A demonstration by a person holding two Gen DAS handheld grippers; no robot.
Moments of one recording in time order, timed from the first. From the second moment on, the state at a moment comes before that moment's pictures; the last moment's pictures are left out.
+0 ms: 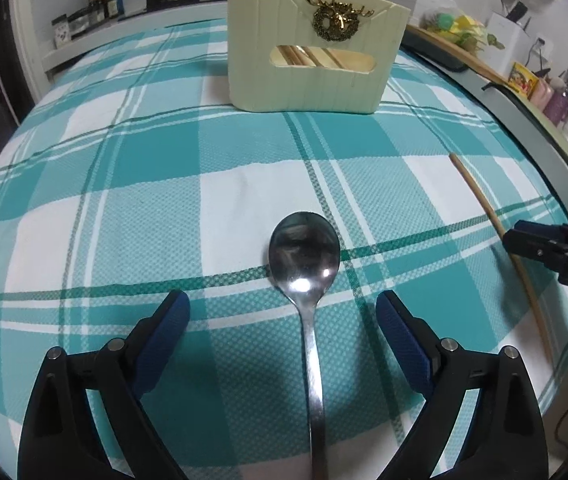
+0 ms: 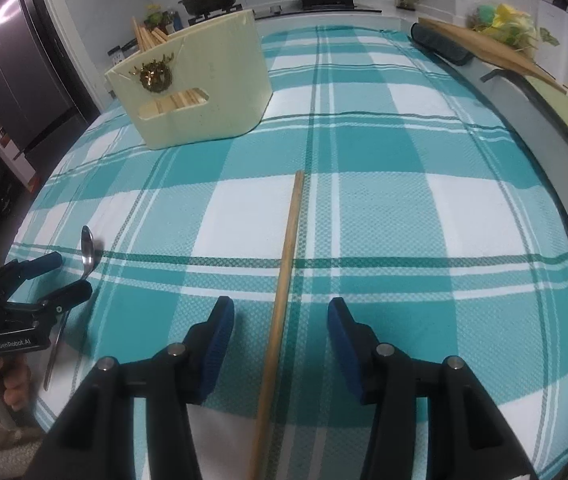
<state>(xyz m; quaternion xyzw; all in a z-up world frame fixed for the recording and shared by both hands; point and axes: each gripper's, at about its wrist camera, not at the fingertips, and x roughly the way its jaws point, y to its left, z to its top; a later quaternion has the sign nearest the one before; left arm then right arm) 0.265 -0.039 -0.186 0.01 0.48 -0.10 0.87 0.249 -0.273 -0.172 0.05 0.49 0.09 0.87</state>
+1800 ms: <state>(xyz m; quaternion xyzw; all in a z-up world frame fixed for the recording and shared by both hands) 0.203 -0.009 -0.013 -0.04 0.25 -0.17 0.95 0.203 -0.243 0.011 0.03 0.28 0.14 0.95</state>
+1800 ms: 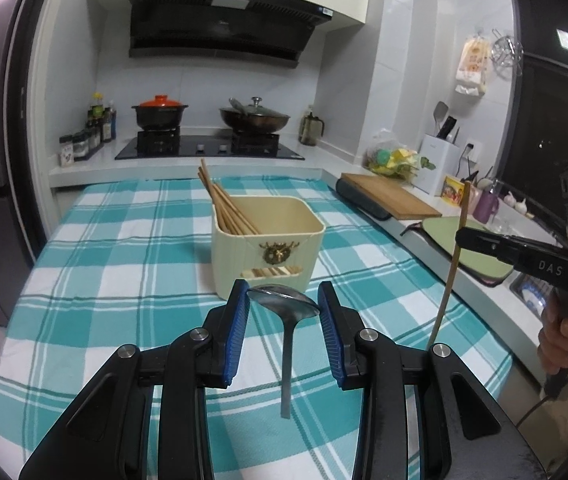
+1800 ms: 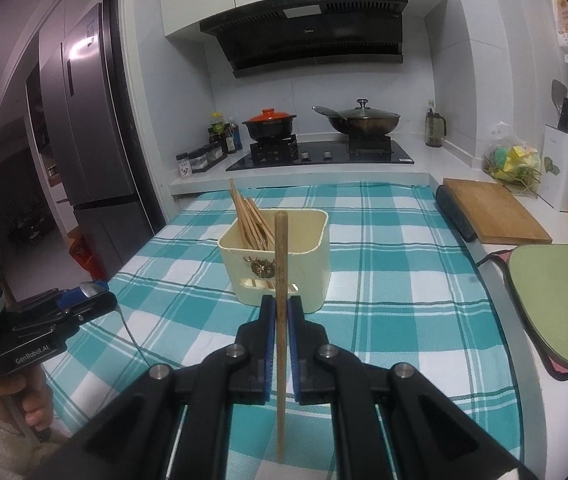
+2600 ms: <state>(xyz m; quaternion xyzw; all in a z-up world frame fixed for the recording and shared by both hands) 0.332 0.003 0.120 -0.07 0.19 -0.19 0.96 0.318 -0.222 0.113 0.01 0.18 0.17 0.97</state>
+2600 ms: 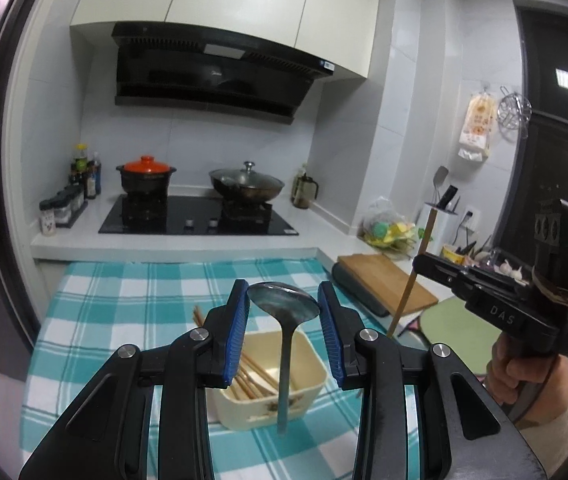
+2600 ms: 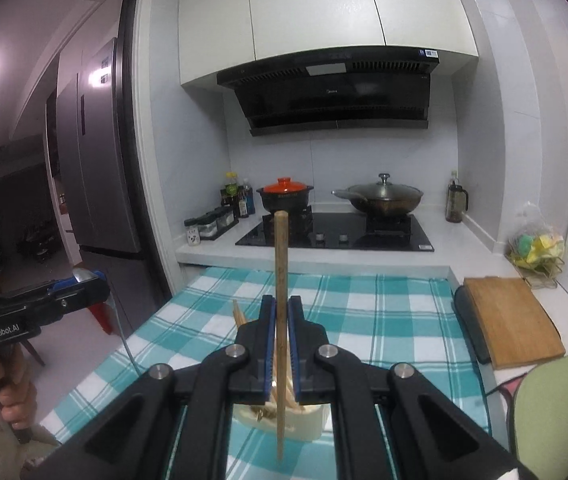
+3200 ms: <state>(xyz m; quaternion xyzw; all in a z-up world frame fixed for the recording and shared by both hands) 0.472 -0.027 0.001 -0.07 0.33 -0.16 0.93 0.474 -0.199 0.007 -0.04 0.30 0.18 0.93</state>
